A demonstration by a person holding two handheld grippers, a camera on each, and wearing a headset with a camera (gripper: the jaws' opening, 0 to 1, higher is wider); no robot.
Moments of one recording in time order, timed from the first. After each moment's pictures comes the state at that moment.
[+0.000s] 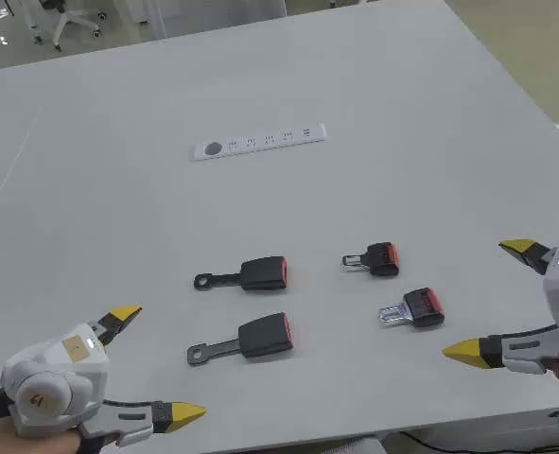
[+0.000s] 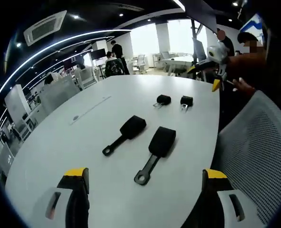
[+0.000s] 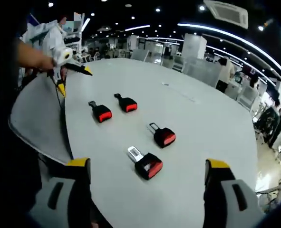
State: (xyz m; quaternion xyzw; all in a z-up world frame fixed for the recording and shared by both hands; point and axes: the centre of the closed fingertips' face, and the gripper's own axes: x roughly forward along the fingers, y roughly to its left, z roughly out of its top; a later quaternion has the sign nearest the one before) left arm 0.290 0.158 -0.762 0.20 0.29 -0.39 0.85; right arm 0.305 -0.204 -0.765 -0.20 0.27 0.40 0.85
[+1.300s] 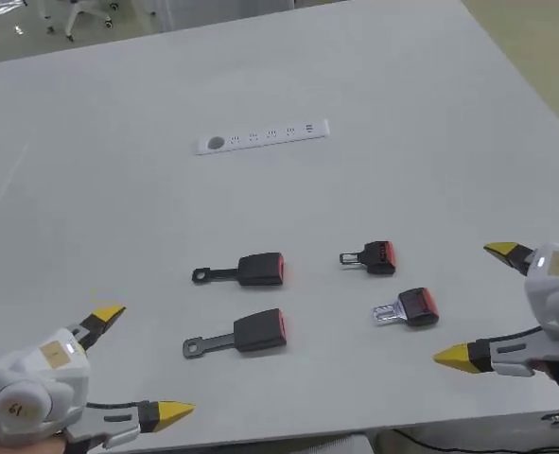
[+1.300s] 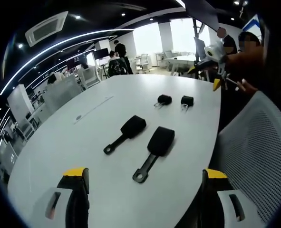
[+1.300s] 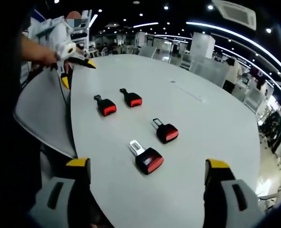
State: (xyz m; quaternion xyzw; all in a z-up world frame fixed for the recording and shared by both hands) left arm 0.282 0.149 -0.756 0.22 0.28 -0.39 0.85; right arm 0.308 -0.203 -0.762 -0.21 0.29 0.41 0.84
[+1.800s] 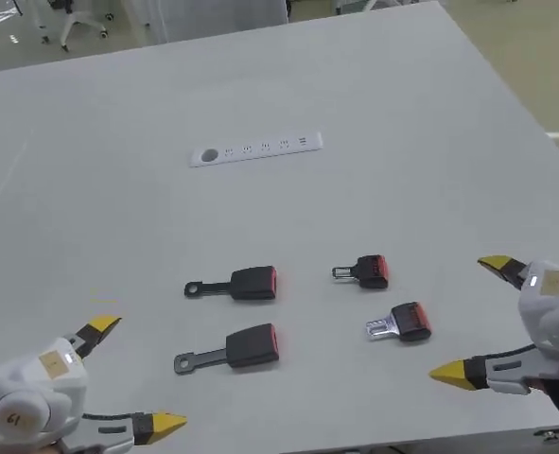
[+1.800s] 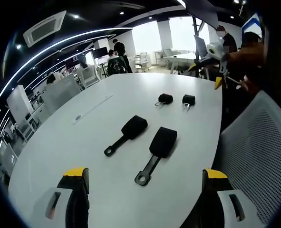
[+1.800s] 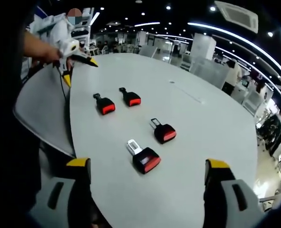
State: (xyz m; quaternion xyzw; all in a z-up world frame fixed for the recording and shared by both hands) left arm 0.293 0.147 -0.758 0.22 0.29 -0.39 0.85; right arm 0.310 -0.209 -0.761 -0.22 0.28 0.40 0.84
